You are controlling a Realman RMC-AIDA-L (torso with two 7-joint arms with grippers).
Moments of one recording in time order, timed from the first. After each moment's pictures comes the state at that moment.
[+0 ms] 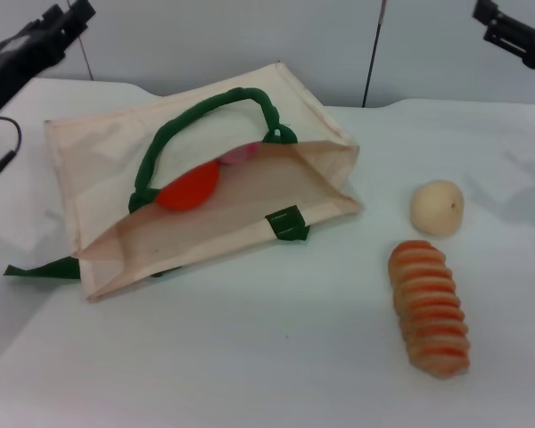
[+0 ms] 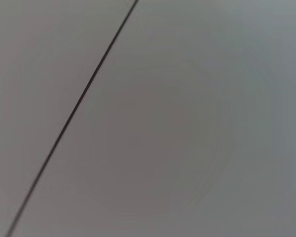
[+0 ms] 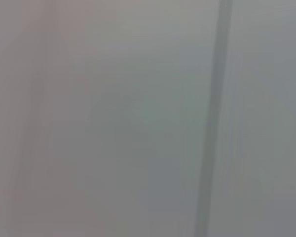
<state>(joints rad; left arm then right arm) -0.60 -1.97 0.34 0.26 -1.70 -1.26 1.95 0.75 2.03 -0.20 -0.41 -1.80 -1.30 0.88</state>
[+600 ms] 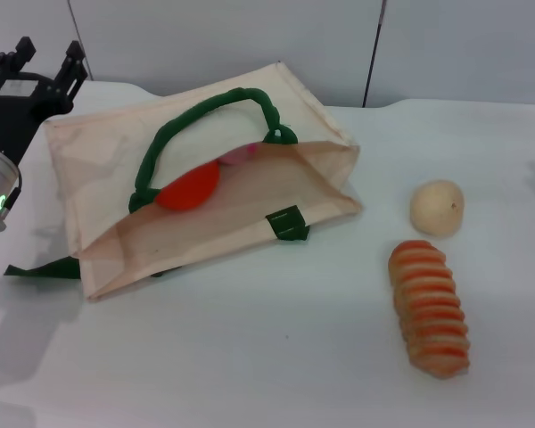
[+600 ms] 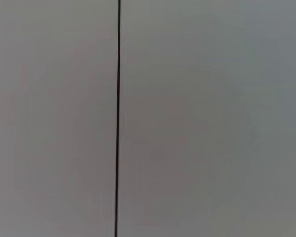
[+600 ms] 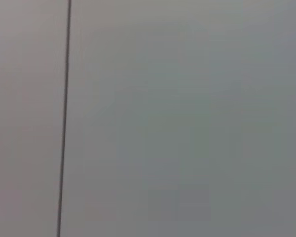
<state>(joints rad) -0.60 -2.03 0.34 0.03 -2.06 -1.20 2.77 0.68 2.03 0.05 -0.03 -1.47 -1.17 0.34</state>
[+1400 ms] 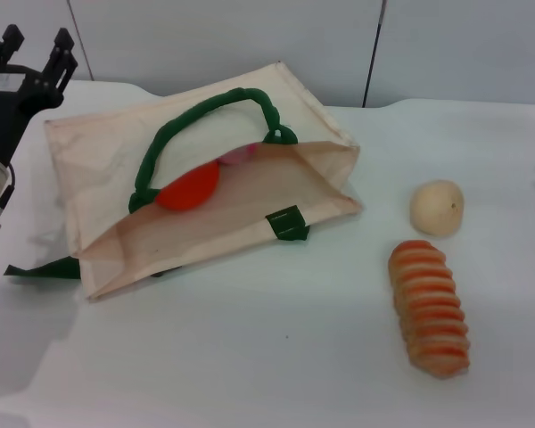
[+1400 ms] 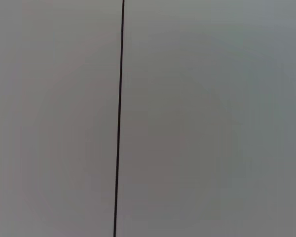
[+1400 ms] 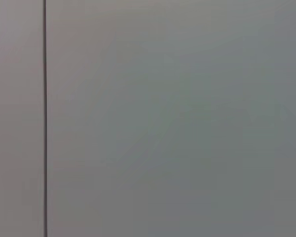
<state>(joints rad) -0.58 -2.03 0.34 0.02 -2.07 -1.31 2.77 0.66 2.03 0.08 -0.01 -1.46 -1.17 0.34</state>
